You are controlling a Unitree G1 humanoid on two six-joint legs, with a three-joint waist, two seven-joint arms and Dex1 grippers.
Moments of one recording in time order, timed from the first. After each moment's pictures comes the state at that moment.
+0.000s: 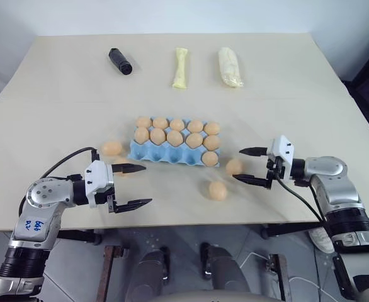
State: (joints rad) left arm -0.15 0.72 0.06 -0.07 -0.41 0.01 -1.13; right arm -0.50 -0.63 0.06 0.43 0.26 -0.02 1.25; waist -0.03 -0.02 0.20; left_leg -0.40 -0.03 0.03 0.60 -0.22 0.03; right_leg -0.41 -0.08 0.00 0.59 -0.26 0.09
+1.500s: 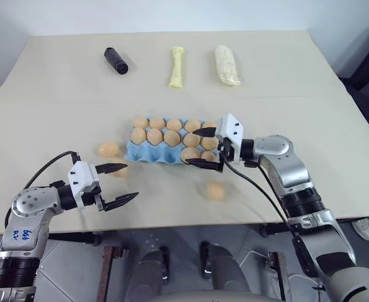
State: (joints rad) left arm -0.07 0.72 0.16 -0.03 -0.40 0.01 -1.04; right arm -0.66 -0.42 0.17 0.20 0.23 0.19 1.10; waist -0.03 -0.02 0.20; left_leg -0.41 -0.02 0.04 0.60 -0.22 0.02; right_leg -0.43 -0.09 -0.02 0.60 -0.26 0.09
